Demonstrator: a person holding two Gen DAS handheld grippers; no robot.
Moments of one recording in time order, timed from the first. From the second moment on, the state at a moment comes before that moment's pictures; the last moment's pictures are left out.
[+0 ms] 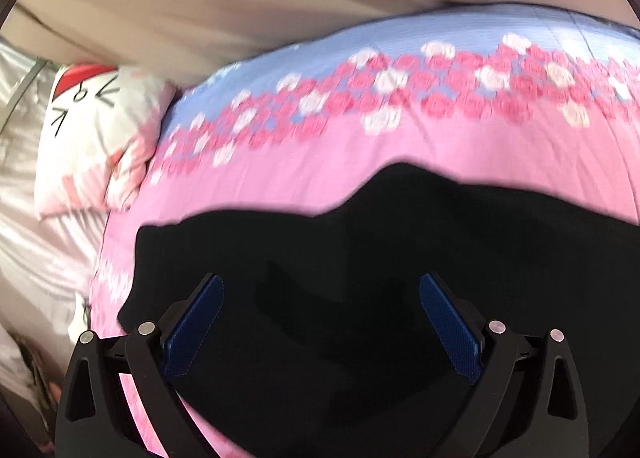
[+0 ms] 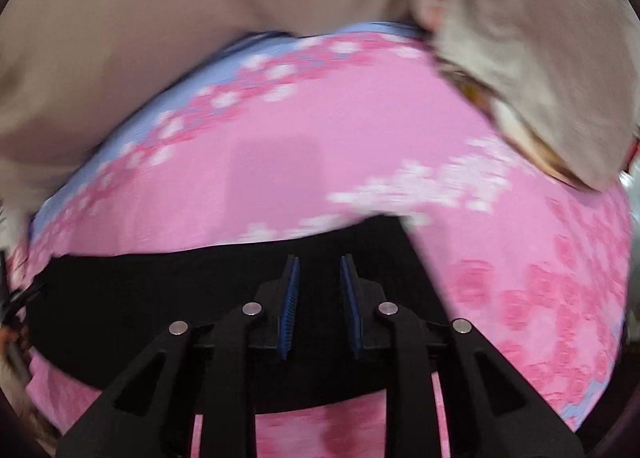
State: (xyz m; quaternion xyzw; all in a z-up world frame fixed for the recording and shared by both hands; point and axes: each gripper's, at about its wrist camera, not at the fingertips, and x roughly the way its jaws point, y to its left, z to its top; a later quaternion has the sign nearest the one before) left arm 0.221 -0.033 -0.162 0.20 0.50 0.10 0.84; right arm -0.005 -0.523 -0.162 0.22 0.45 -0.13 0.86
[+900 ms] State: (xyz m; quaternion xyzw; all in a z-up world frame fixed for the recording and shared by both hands) left arm 0.156 -0.075 -0.121 0.23 0.46 0.07 0.85; right arm 0.102 -0.392 -0.180 -0.05 0.51 0.09 0.85
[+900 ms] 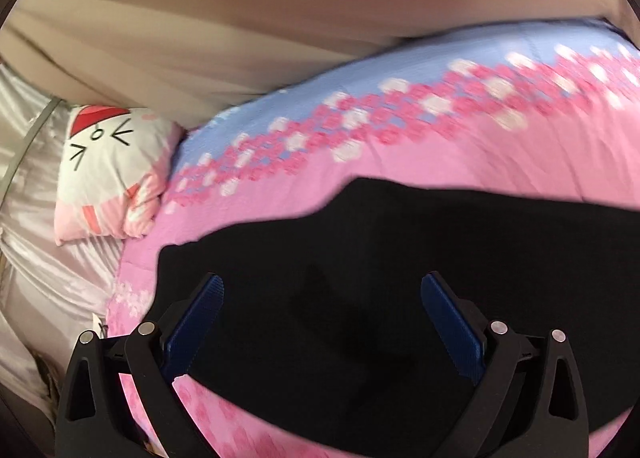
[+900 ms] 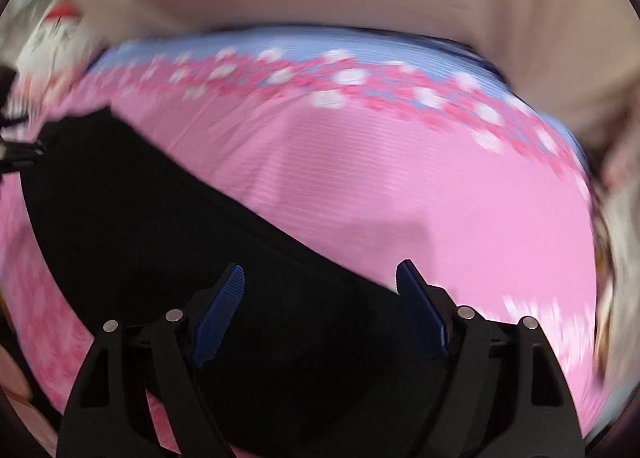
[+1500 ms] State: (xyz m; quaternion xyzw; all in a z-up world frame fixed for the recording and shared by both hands) left arm 0.113 -0.118 -0.122 0.23 0.50 0.01 0.84; right arm -0.046 -0.575 -0.181 0.23 0.49 -0.18 0.83
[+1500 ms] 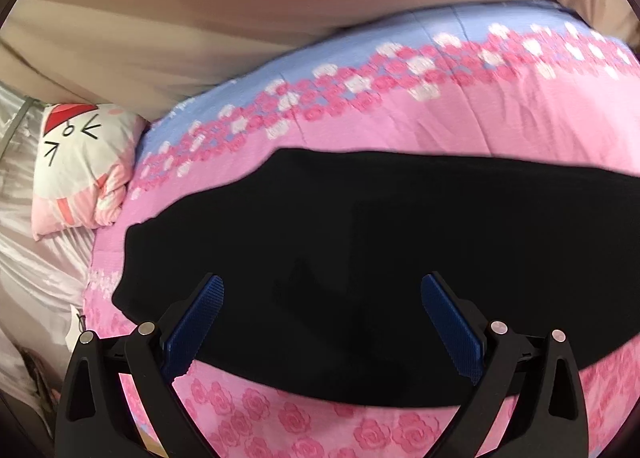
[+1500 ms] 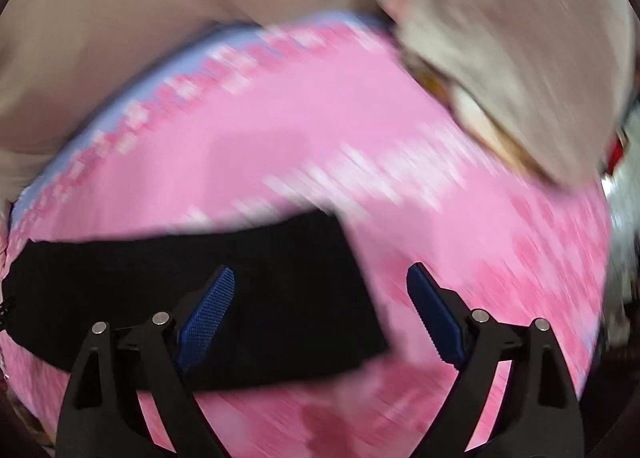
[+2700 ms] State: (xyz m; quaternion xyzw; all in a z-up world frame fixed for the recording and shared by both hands) left arm 0.102 -0.119 -0.118 0.24 0.51 0.01 0.83; right arm -0.043 -0.566 -0.205 0.27 0.49 -0.13 0.82
